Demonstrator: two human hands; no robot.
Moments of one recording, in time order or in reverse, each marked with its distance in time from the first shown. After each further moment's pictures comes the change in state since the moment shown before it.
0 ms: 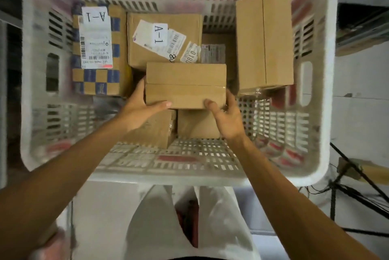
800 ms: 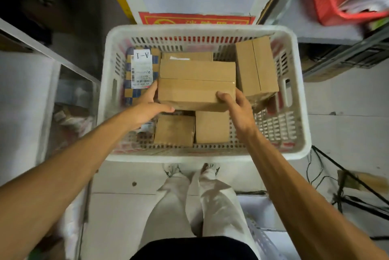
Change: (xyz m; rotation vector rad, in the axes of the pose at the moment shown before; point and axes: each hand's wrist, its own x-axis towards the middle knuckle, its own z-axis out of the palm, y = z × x) left_hand -0.092 0.041 -0.090 -0.074 -0.126 0.097; right_hand -0.105 -0.085 0.012 0.130 0.019 -0.224
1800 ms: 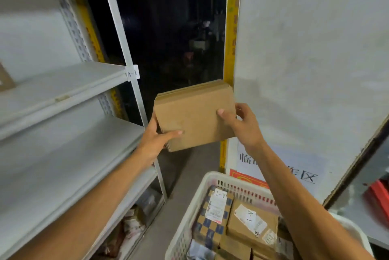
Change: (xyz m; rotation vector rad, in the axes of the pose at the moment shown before) left_hand -0.234 0.142 -0.188 -0.409 0.758 0.693; right_hand -0.071 -0.334 0.171 -0.092 -0.385 -0.853
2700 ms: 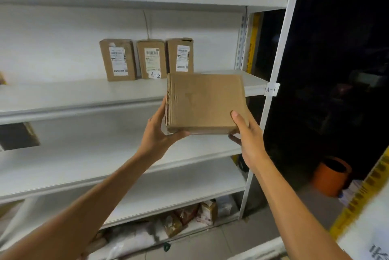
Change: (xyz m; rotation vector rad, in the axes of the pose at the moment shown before) left_hand -0.187 0.061 -0.160 0.554 0.751 0.351; right_hand -0.056 -0.087 0.215 0.506 -0.753 -0.015
